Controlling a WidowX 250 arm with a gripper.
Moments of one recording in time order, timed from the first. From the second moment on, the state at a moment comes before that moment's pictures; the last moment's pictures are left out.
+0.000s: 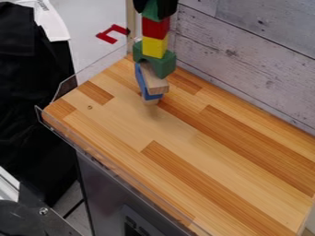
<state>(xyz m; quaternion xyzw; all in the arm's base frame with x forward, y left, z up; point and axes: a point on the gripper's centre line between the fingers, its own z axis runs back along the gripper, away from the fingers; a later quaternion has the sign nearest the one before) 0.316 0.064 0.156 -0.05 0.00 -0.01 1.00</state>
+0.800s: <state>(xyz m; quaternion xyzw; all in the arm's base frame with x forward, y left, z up) 0.282 0.089 0.197 -0.03 -0.02 0.04 1.00</state>
